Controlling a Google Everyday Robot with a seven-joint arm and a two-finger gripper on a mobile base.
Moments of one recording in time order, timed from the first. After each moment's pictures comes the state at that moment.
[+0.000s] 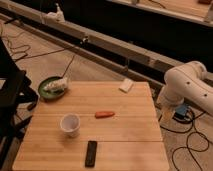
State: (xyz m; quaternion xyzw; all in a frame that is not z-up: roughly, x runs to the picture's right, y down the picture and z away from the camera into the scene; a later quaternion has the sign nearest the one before) arm 0.288 0.108 0.683 -0.28 0.02 0.02 0.96
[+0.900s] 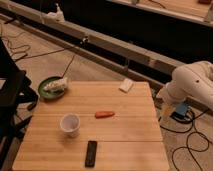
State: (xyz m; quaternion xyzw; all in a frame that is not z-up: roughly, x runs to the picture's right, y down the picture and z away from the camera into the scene) arm 0.288 0.072 0.705 -0.23 -0.03 0.05 0.97
